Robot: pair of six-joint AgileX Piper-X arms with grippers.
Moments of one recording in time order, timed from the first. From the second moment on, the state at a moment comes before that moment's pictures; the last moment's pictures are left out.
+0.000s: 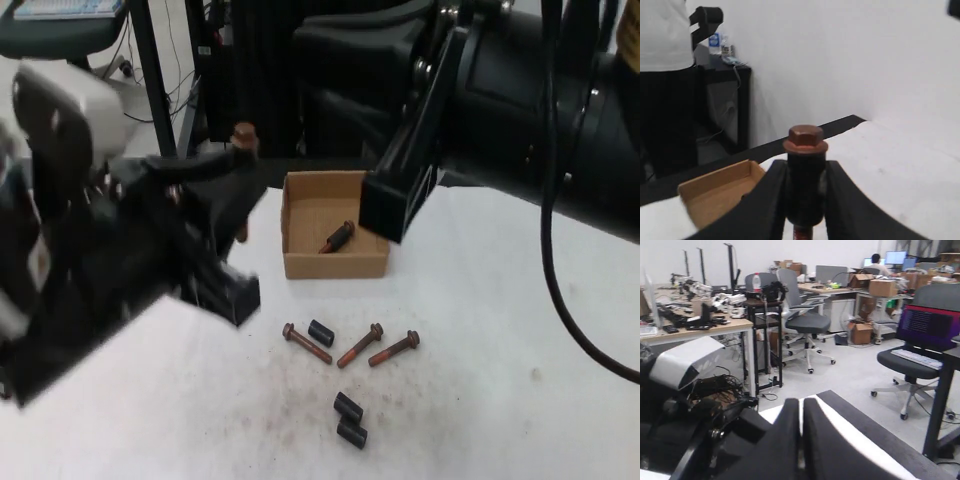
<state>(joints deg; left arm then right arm) -31.0 48.5 -32.0 -4.4 8.3 -3.7 47.5 60.1 -51.4 -4.7 -9.2 0.0</state>
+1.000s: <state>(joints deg) -25.3 126.9 -109.8 41.0 18.7 -6.4 22.6 48.1 -51.4 29.1 19.9 0.0</state>
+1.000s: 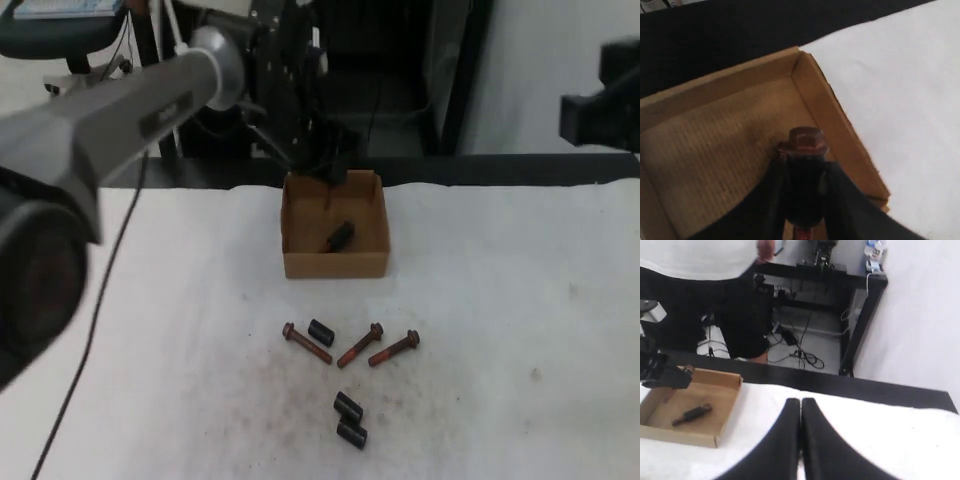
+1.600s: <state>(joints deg) -24.4 133.7 -119.0 47.7 13.7 5.2 20.0 48.1 -51.4 30.9 11.9 1.7</state>
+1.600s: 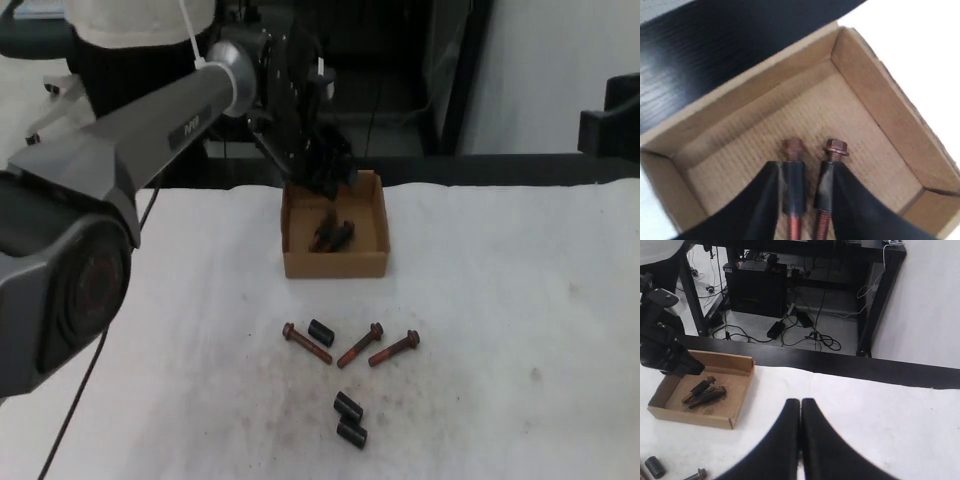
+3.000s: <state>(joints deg) -23.6 37.2 -26.6 38.9 6.3 -9.2 36.2 97.0 -72.9 36.3 -9.1 -8.2</state>
